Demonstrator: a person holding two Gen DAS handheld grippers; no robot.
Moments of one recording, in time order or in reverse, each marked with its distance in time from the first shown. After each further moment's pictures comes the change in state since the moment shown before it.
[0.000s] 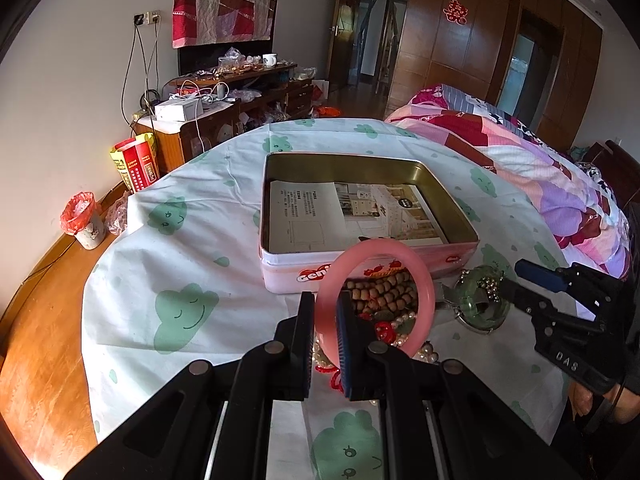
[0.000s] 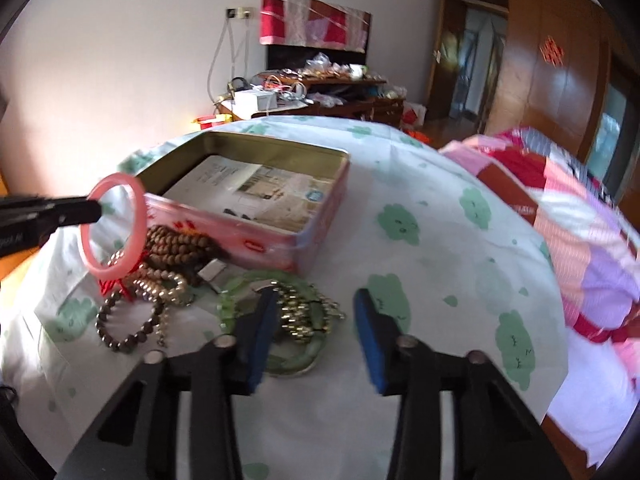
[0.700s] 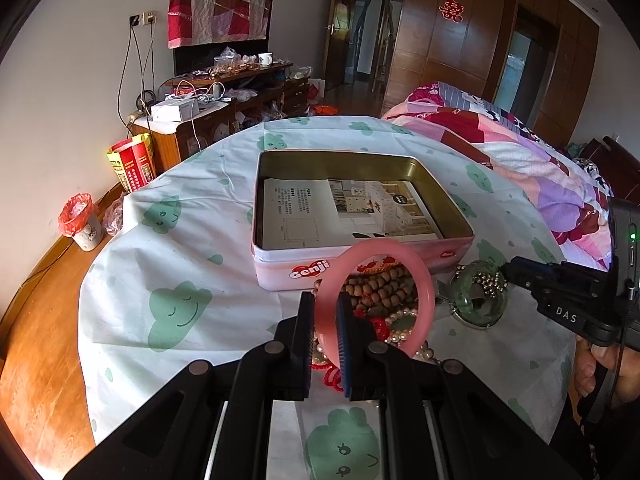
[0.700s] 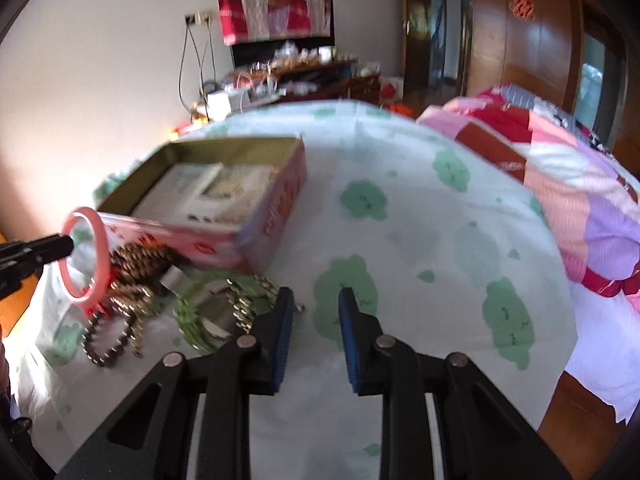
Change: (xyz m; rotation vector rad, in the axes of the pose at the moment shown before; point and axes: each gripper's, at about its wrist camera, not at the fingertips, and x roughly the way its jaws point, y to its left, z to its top) left arm 0.002 -0.006 -0.003 0.013 0.002 -0.007; right arm 0.013 -0.045 -0.004 0.183 0.078 0.020
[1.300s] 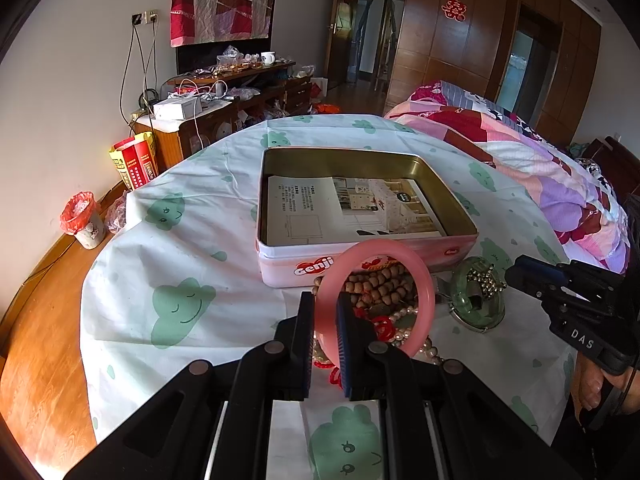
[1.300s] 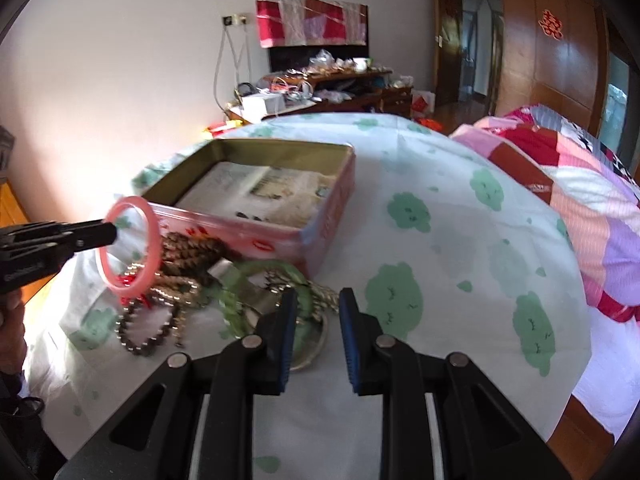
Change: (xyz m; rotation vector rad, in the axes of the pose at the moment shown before) left arm 0.001 0.003 -0.001 -0.007 0.004 0.008; right arm -0.018 0.027 -0.007 -0.090 -0.062 0.080
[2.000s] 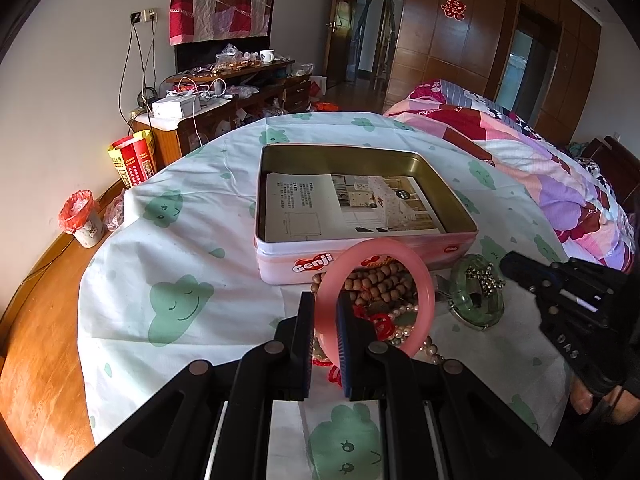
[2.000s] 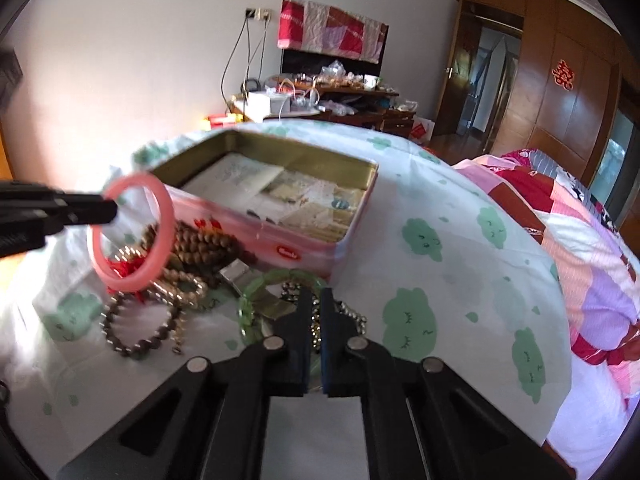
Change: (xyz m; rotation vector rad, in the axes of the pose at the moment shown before) left arm 0.001 -0.002 -0.003 -0.001 0.008 -0.005; right arm 0.008 0.031 0.001 -0.133 -0.045 -0.099
